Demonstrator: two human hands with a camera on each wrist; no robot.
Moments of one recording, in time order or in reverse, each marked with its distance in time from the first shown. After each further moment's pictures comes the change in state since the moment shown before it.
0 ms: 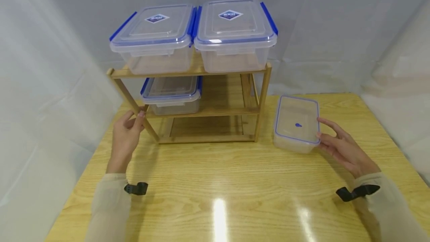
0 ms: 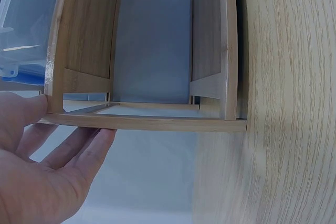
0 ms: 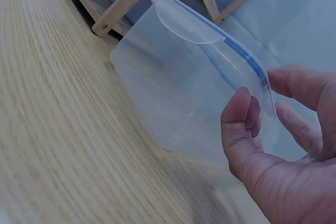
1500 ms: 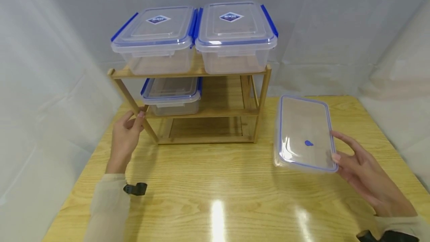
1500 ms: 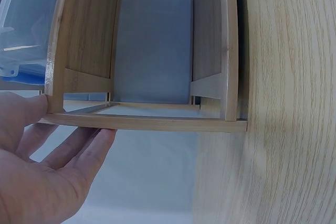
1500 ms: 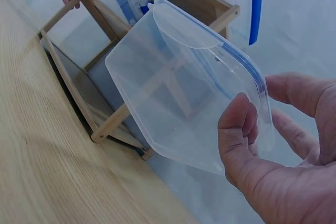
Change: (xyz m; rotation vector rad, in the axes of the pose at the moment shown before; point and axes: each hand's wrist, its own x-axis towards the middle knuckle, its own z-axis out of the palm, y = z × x) left_hand 0.000 -0.002 0.000 0.011 -0.001 0.010; right_hand -0.070 -0.020 0.053 -0.034 -0.100 -0.068
